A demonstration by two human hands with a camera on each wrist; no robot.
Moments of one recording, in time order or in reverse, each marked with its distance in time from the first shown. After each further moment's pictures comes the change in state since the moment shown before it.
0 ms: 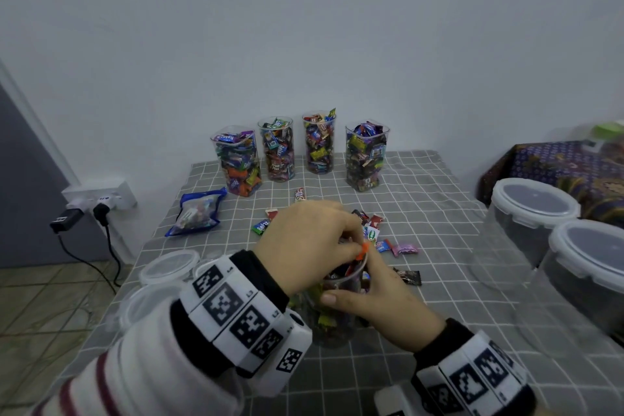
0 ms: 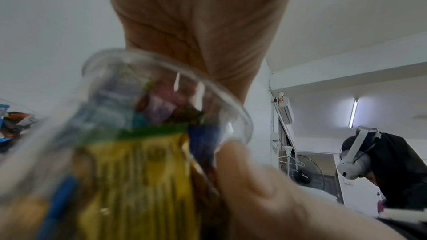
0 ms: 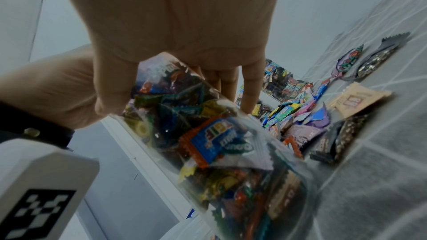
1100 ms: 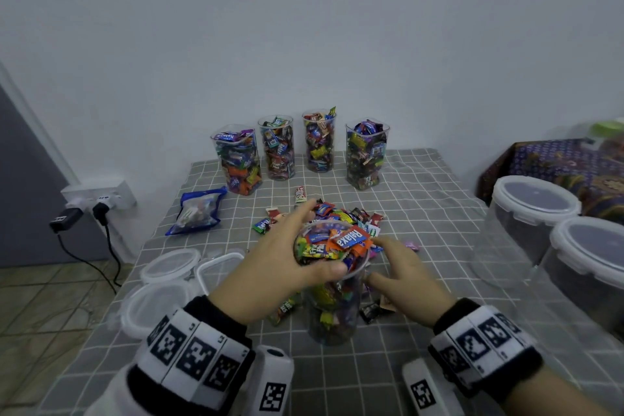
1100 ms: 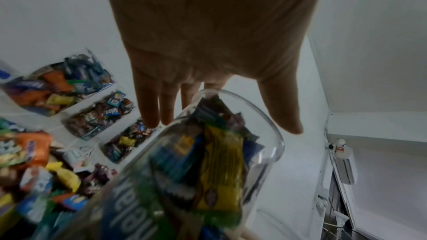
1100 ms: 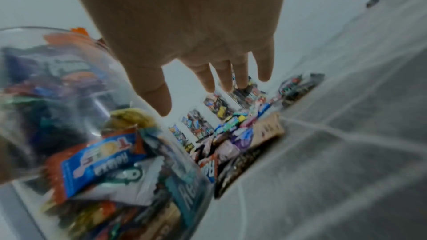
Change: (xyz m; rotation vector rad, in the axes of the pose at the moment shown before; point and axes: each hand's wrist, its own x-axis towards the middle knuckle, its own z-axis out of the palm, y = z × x) left_hand -0.038 -0.036 0.032 -0.766 -0.007 -0.273; right_hand 0.014 0.031 -0.035 -0.598 0.067 0.233
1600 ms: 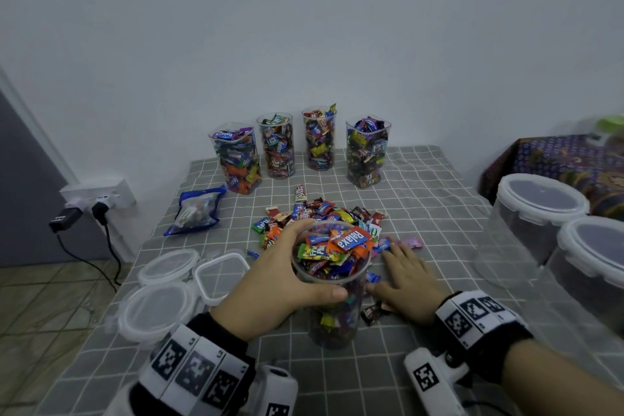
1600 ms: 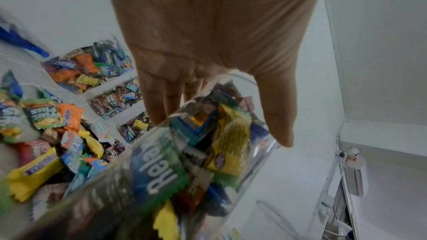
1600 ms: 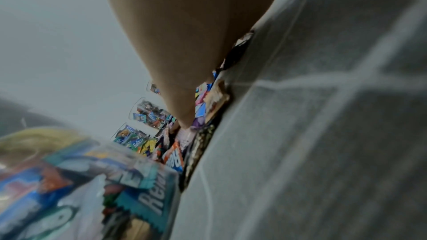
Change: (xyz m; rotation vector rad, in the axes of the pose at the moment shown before) left_hand -0.002 -0.016 0.011 -0.219 -0.012 -0.033; right_hand 0.018 0.029 0.005 -0.492 -0.273 0.178
